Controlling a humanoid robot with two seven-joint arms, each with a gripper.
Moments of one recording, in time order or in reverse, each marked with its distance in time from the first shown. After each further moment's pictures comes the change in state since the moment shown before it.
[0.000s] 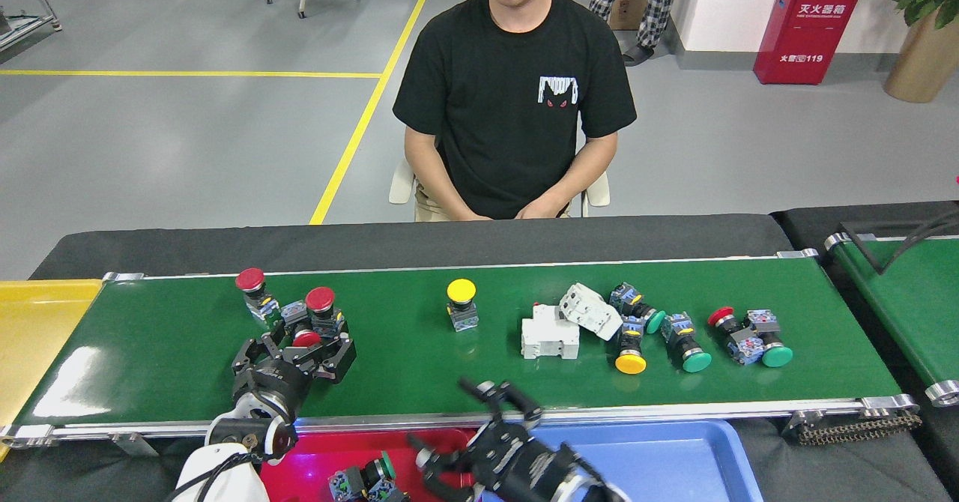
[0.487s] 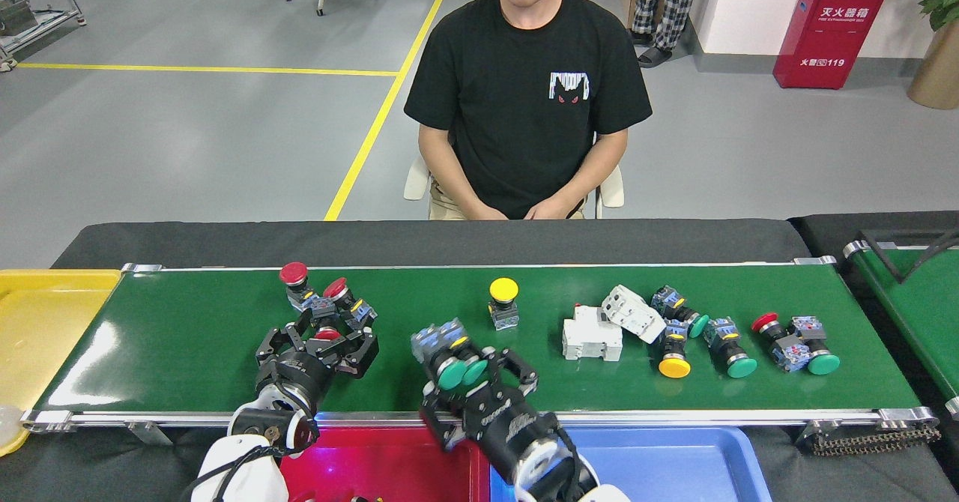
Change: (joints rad) left arm -0.073 -0.008 -0.123 0.035 -0.006 -0.003 0.003; right arm -0.129 0.012 0.389 0.151 0.002 -0.185 0.005
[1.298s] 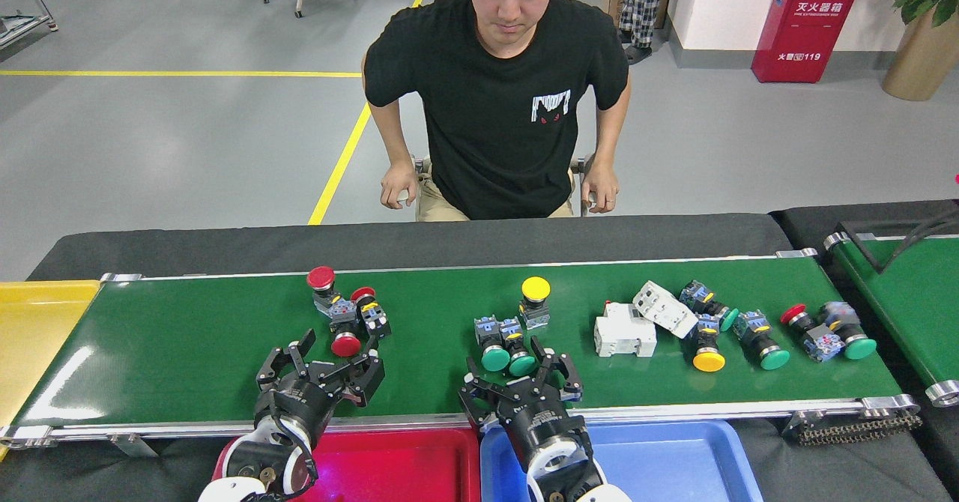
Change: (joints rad) left arm 0.055 -0.020 -0.022 -0.114 0.000 -0.004 -0.009; right arm -0.216 0.092 -0.130 0.363 0.005 0.494 -0.007
